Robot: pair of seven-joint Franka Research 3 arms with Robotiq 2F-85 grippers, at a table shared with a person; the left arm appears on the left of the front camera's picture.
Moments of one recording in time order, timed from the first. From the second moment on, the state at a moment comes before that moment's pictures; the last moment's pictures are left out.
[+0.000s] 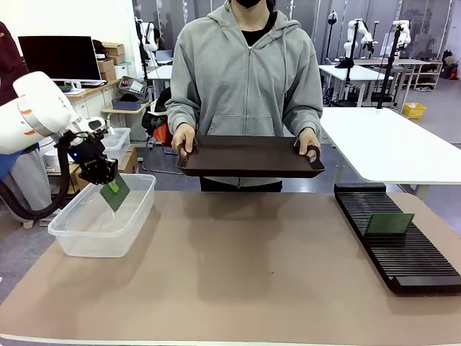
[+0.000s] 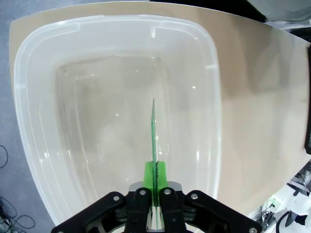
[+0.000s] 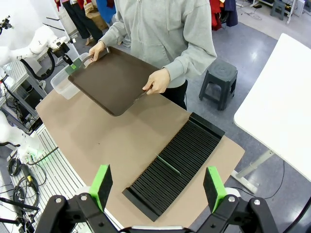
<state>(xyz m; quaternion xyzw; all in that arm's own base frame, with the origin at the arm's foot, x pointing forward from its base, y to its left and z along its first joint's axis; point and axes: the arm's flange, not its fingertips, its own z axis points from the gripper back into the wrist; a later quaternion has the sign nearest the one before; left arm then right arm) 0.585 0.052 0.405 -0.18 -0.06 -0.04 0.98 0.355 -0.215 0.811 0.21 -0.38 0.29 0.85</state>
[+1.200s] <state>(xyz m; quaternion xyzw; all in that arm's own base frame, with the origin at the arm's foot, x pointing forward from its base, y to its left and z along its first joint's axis) 0.573 0.047 0.340 -0.18 -0.01 -0.03 0.98 0.355 -0.215 0.811 0.21 -0.38 0.29 0.85</state>
